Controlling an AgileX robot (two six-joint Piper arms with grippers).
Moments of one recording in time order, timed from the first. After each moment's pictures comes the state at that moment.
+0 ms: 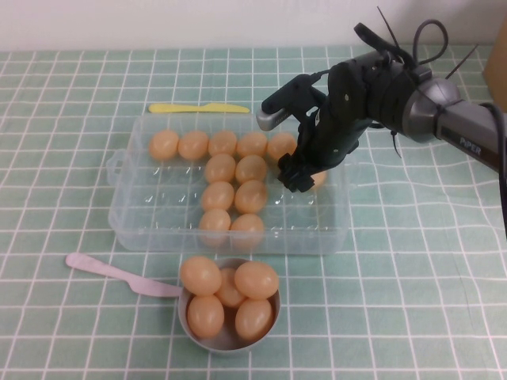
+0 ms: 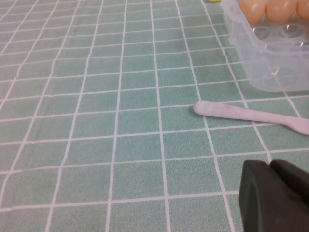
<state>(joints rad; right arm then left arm) 0.51 2.24 -1.92 0.00 0.88 -0.23 -0.06 -0.01 0.03 0.00 0.37 0.04</state>
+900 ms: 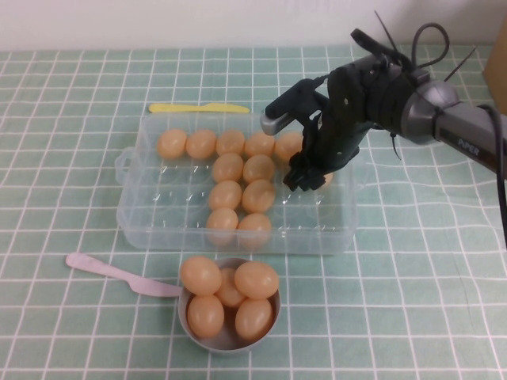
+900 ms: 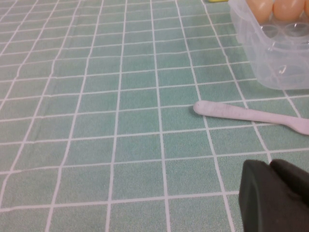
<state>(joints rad) 0.51 2.25 -1.92 -0.04 0.89 -0.22 -0.06 -0.01 0.03 0.00 0.37 0.04</state>
